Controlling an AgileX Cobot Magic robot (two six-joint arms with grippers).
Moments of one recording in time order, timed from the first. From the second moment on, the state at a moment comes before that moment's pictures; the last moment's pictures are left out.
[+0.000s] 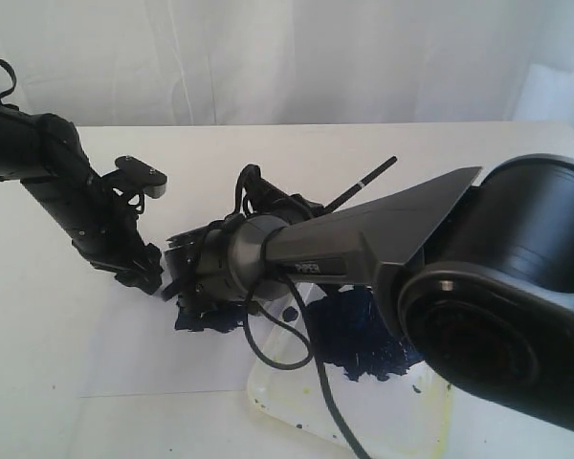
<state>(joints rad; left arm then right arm) -0.30 1.99 -1.28 -0.23 0.66 0.60 0.92 2.32 -1.58 -1.27 1.21 -0.43</state>
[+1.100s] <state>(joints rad) -0.30 1.99 -1.28 -0.23 0.66 0.60 0.87 2.32 -1.58 -1.19 1.21 -0.43</state>
